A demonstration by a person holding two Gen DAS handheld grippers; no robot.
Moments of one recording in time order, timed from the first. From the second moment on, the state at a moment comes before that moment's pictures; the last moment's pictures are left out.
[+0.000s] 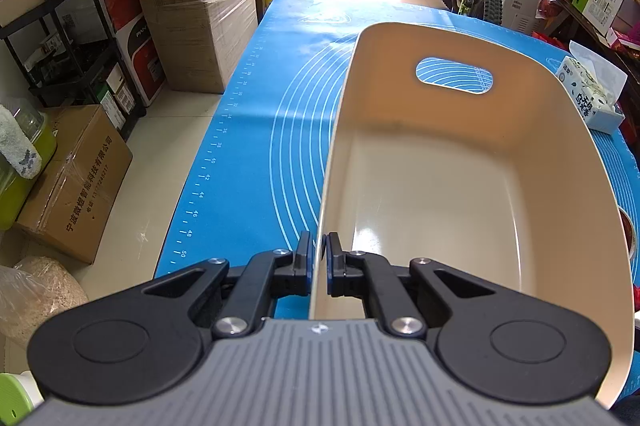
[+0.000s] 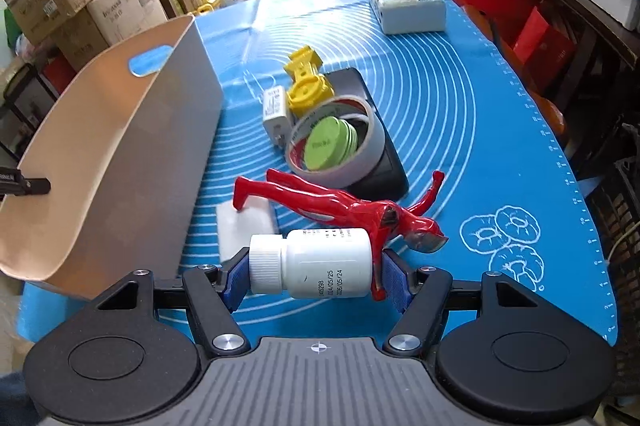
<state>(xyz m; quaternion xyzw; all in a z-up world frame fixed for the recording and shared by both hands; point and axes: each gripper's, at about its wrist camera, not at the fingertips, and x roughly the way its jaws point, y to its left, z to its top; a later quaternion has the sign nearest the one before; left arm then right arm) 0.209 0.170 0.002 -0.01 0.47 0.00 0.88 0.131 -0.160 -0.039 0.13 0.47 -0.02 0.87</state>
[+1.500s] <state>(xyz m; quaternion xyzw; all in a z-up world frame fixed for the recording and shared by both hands) 0.207 0.165 0.002 0.00 0.47 0.00 0.88 0.128 -0.144 -0.042 0.08 0.49 0.00 0.87</state>
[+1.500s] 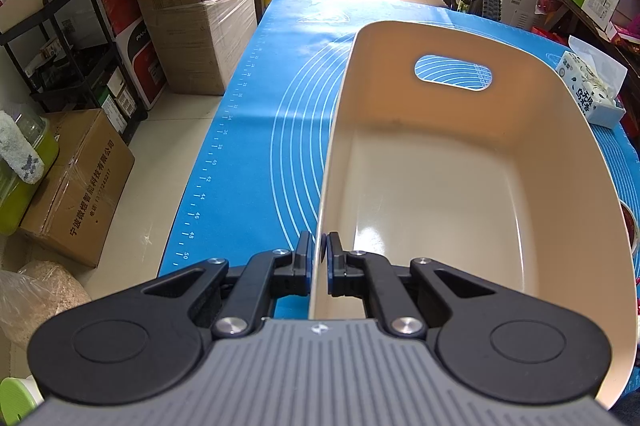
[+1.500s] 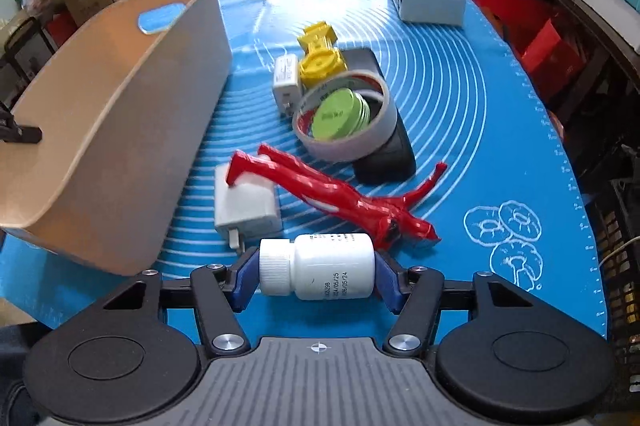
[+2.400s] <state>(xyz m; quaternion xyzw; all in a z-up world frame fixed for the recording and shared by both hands) 0.207 0.162 0.002 0.01 0.47 0.00 0.88 0.213 -0.042 0.056 0.01 0.36 0.12 0.92</state>
